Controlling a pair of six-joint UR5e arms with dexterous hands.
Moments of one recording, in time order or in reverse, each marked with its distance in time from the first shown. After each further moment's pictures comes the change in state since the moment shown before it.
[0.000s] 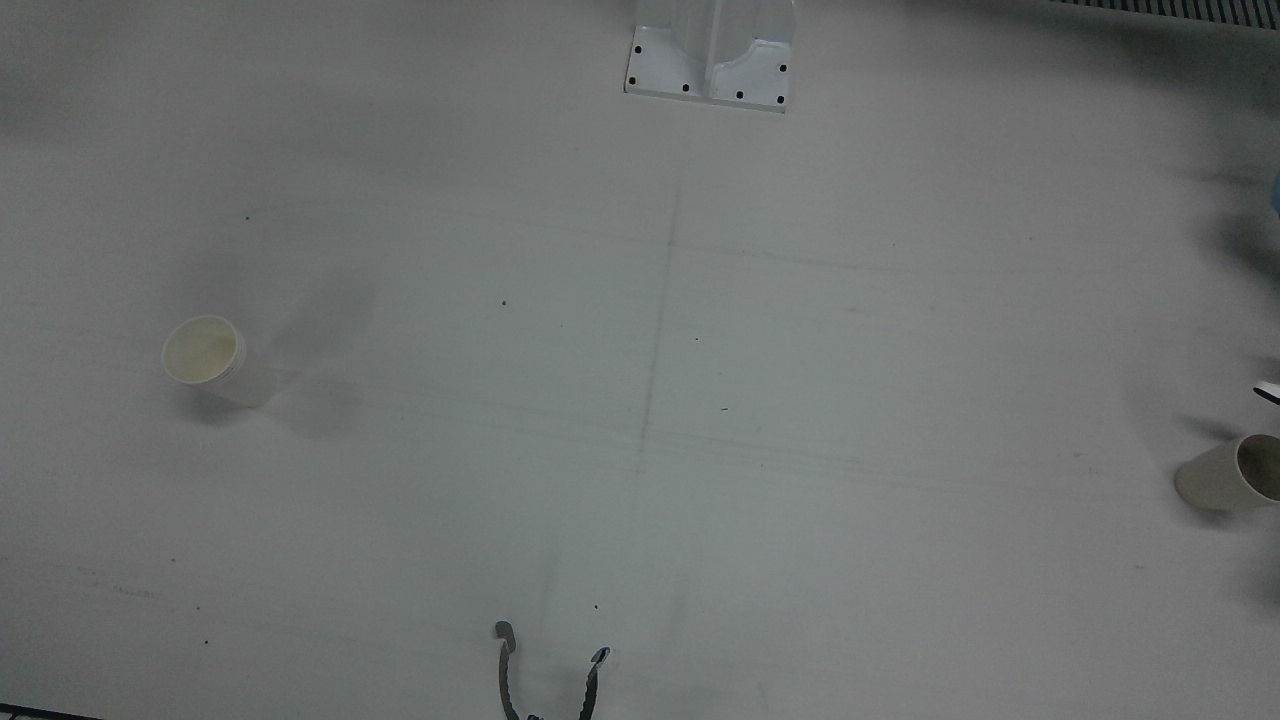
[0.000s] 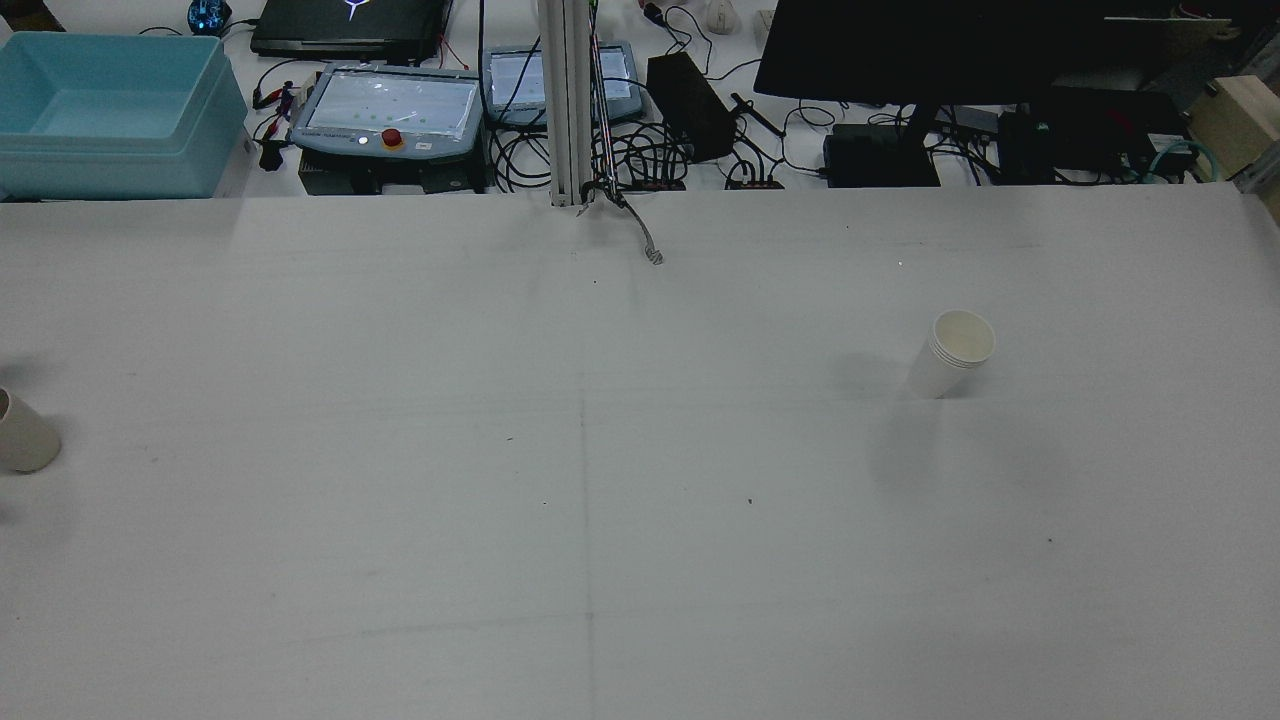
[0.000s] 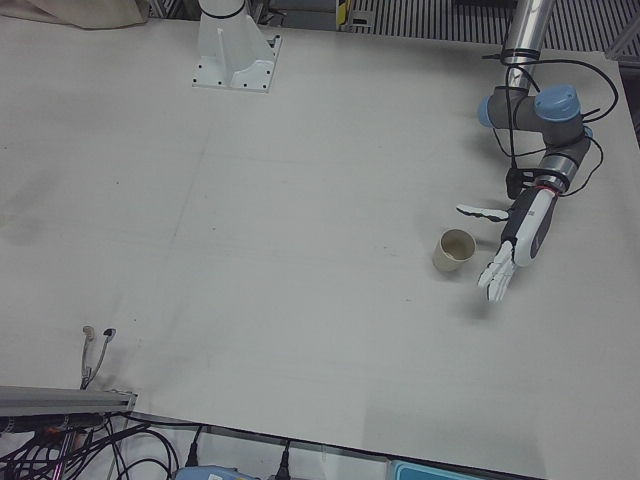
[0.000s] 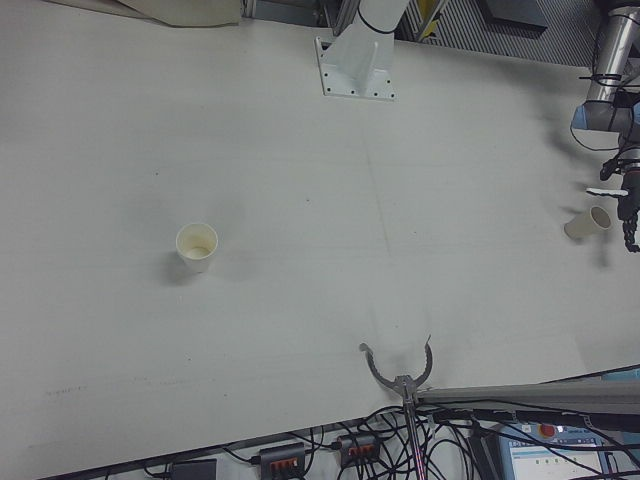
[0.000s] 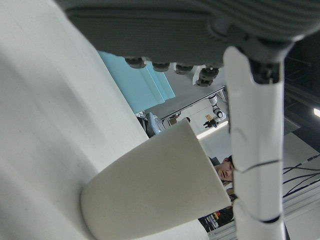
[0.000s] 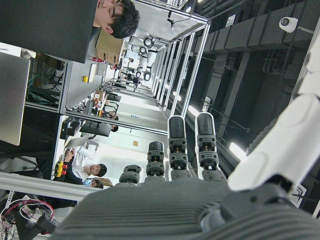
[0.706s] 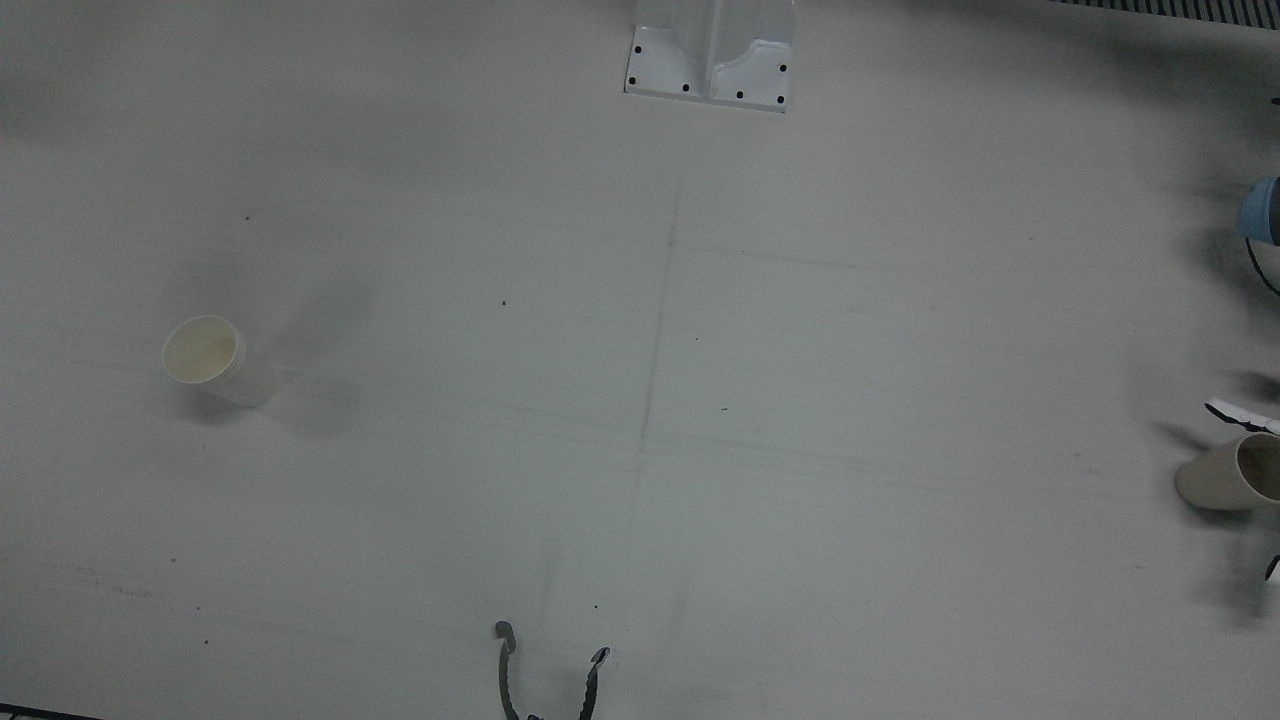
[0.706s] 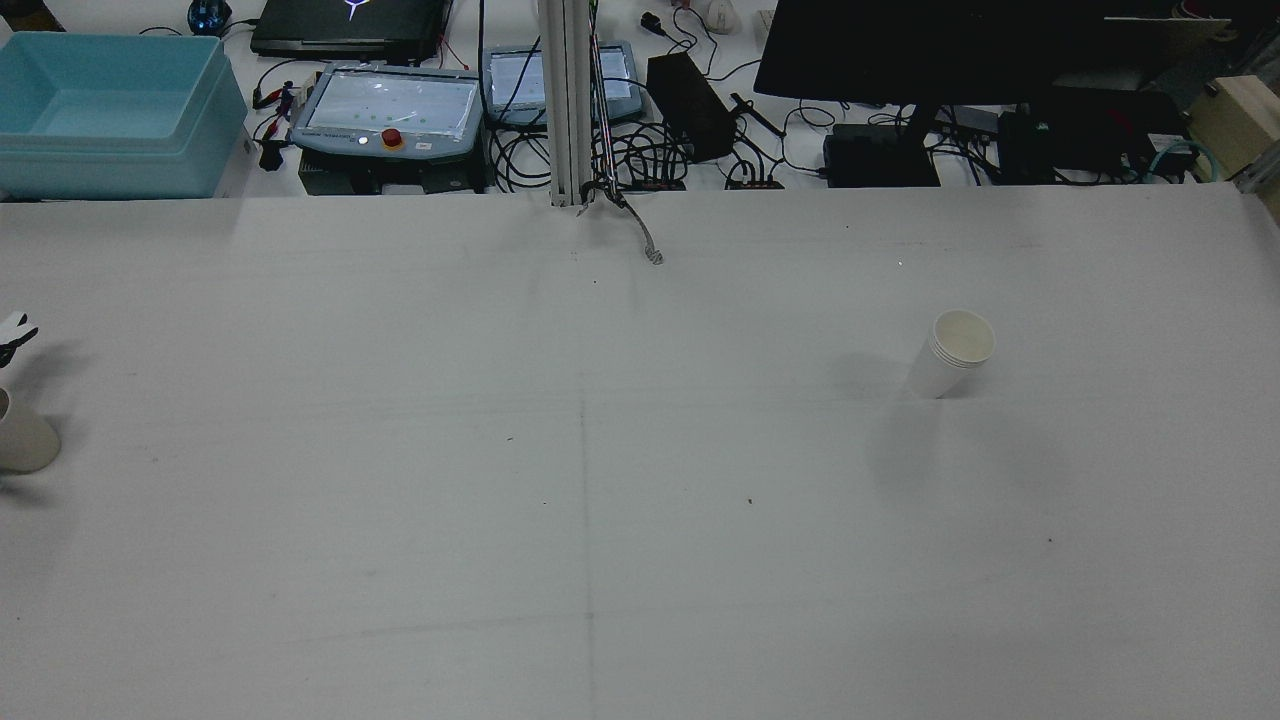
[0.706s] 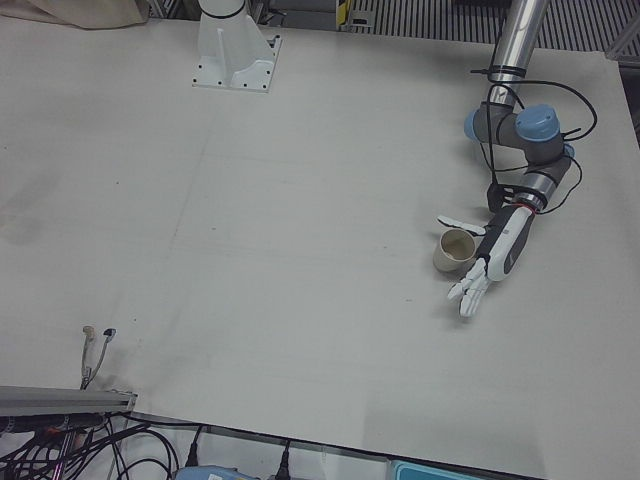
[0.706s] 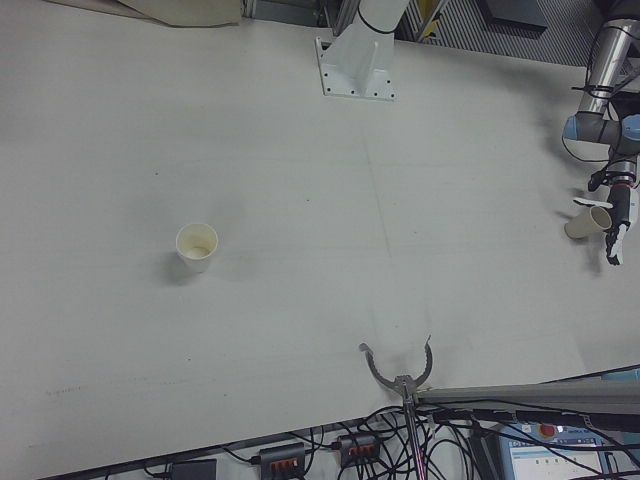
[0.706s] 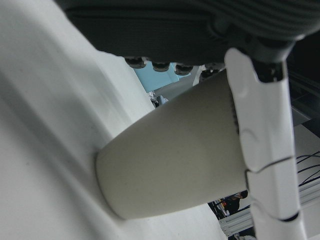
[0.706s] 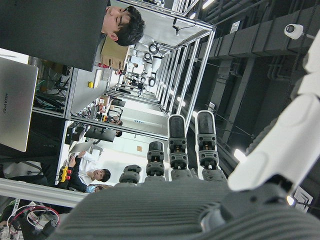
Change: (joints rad) left arm 0.045 -0.094 0.079 0.028 0.002 -0.010; right arm -0.025 -0.001 0.000 -0.001 0.000 -0.006
